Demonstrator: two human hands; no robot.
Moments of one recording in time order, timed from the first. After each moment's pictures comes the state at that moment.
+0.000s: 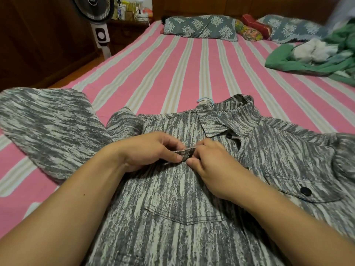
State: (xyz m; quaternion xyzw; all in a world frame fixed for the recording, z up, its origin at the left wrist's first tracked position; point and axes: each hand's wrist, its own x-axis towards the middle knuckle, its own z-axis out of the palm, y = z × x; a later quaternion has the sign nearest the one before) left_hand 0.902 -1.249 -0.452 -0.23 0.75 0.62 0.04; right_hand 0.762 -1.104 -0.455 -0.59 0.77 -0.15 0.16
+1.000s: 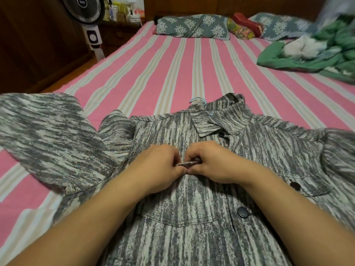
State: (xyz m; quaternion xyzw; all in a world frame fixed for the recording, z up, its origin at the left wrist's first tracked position) left_hand 0.886 -1.198 -0.458 -0.34 0.92 0.18 -0.01; right_hand 0.726 -1.113 -0.459 -0.67 0.69 -0.15 0.23
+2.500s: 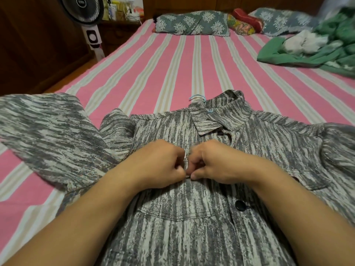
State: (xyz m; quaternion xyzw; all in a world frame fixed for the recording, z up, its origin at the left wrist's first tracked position) left_hand 0.889 -1.200 -0.451 -0.21 0.97 0.12 0.00; right_hand 0.730 -1.097 -0.440 -0.66 0.68 -0.11 0.29
